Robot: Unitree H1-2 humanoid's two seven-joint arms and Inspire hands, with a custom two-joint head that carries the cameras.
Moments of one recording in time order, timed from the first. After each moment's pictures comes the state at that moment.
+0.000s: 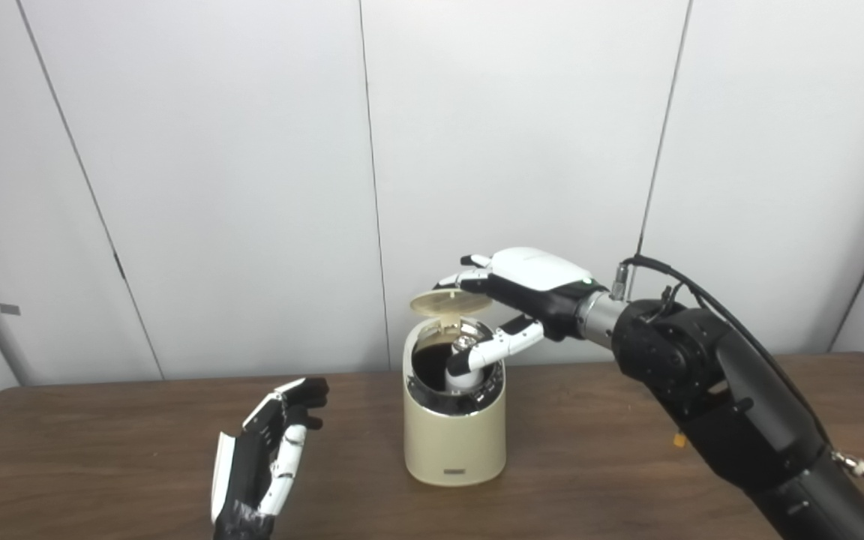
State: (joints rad) left arm -0.25 0.10 -0.06 0.20 0.12 -0.45 0.23; right arm -0.88 -0.42 0.37 0.00 -0.65 0.12 0.58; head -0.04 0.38
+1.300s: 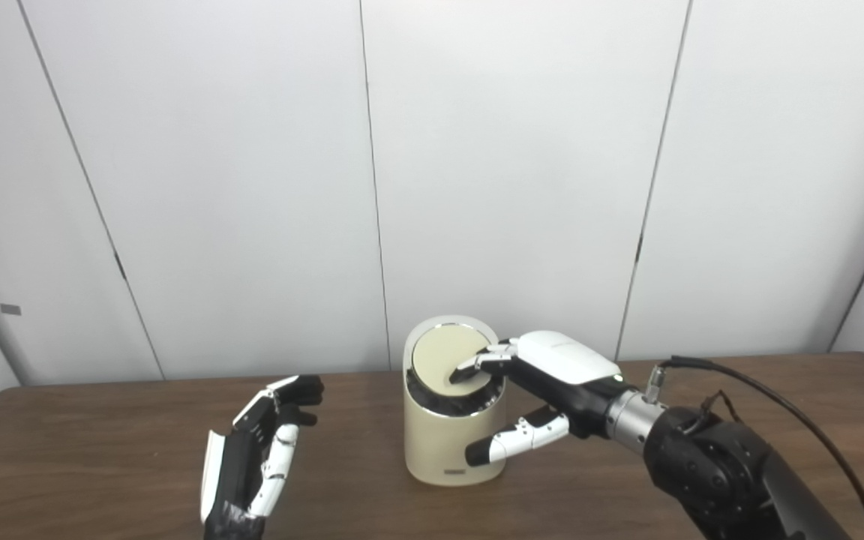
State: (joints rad) left arm -0.23 0.10 -0.03 0.13 0.11 -0.45 0.19; right arm -0.60 -0.41 0.36 -0.22 -0.67 0.18 0.53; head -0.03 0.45
